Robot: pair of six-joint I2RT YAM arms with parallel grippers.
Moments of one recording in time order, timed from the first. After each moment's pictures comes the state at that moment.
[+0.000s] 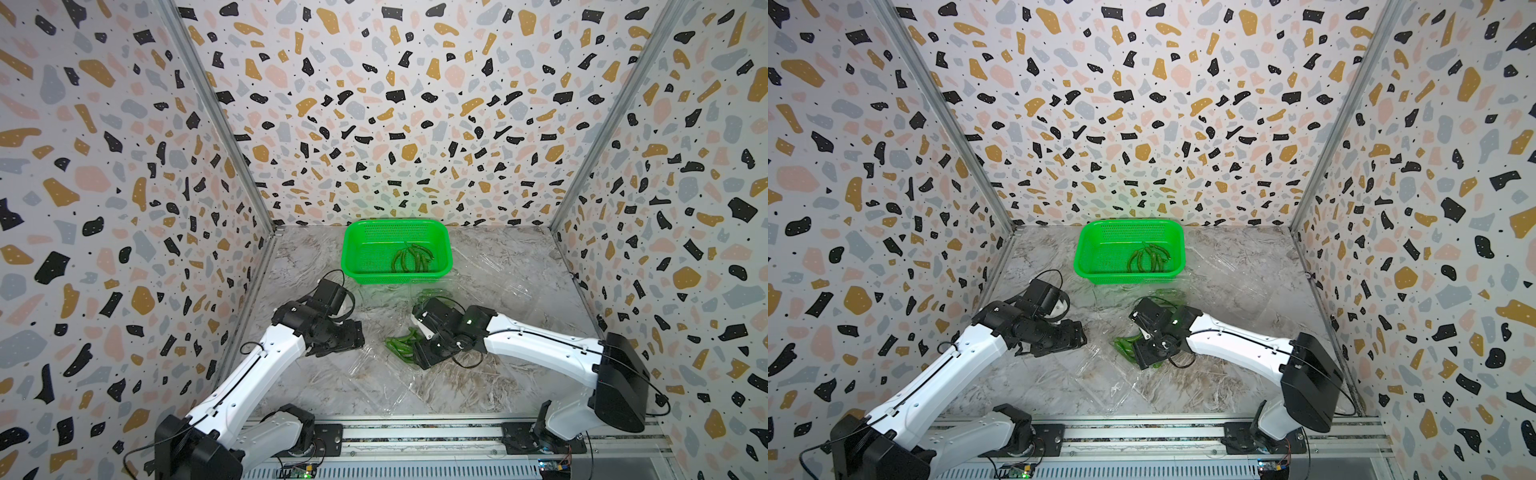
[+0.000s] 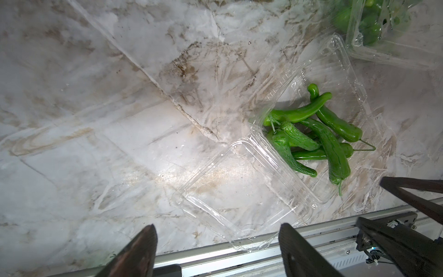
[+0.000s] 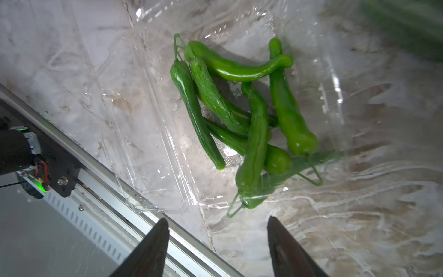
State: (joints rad) left arm -0.40 1.10 0.95 -1.08 0.18 -0.52; right arm 1.02 1.54 1.14 -0.80 -0.12 0.50
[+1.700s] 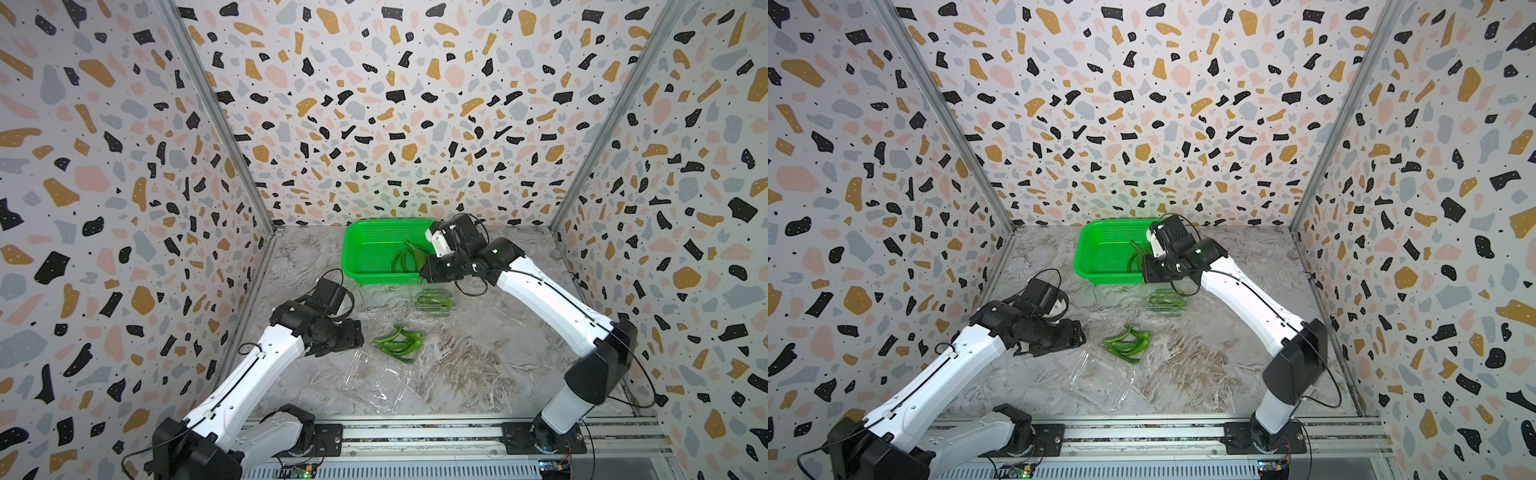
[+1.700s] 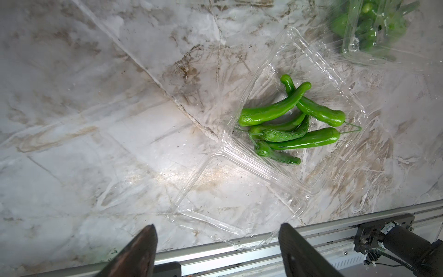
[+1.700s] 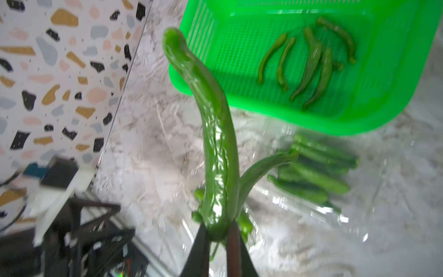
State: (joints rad) left arm -0.40 1.09 0.97 -1.11 0.17 -0.53; right arm 0.67 1.72 1.75 -0.86 -0.20 0.44
